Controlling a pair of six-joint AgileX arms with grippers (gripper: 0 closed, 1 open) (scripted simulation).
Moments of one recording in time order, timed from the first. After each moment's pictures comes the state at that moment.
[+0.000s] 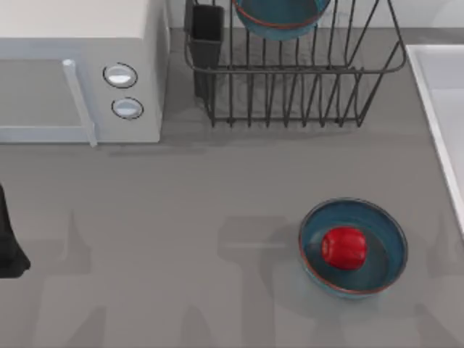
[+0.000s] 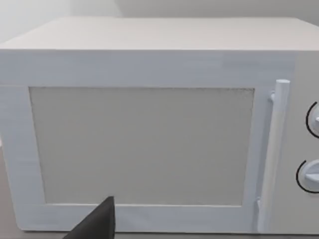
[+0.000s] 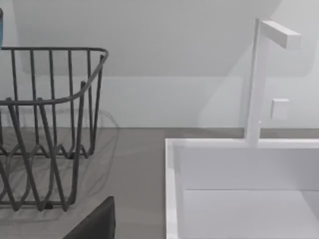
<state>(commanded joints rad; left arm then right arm) 0.00 0.00 0.00 0.00 0.00 0.00 0.00 0.00 0.00 0.00 0.00 0.00</state>
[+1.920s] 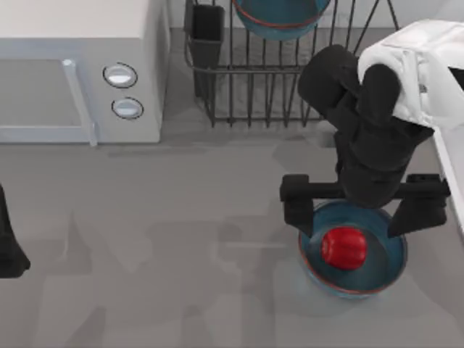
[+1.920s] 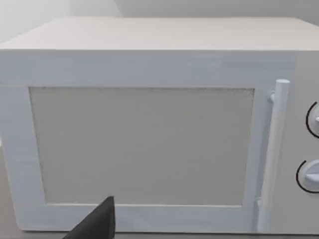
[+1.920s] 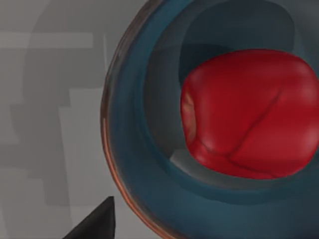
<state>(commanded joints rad) 0.00 0.00 0.00 0.00 0.00 0.00 0.62 1.83 1.37 -1.11 0.00 0.63</state>
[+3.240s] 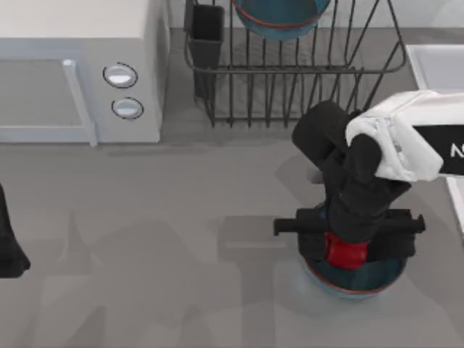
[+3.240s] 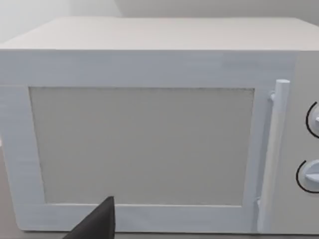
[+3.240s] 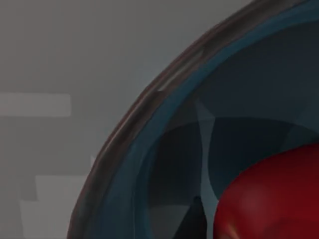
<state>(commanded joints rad) 0.00 0.00 0.00 0.00 0.00 0.00 0.62 2.00 1.14 -0.72 0.00 0.64</state>
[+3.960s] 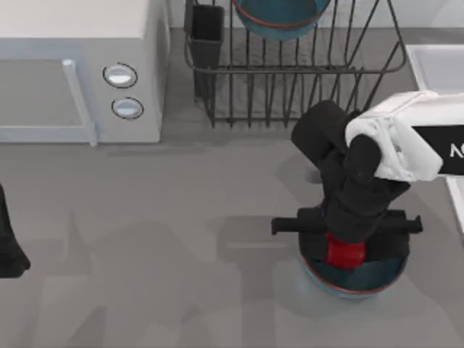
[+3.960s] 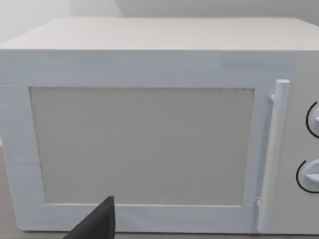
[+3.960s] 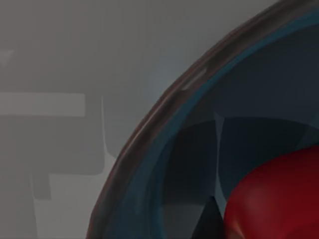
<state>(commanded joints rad) 0.00 0.00 0.00 0.00 0.00 0.00 0.62 2.00 1.14 -0.72 0.00 0.64</state>
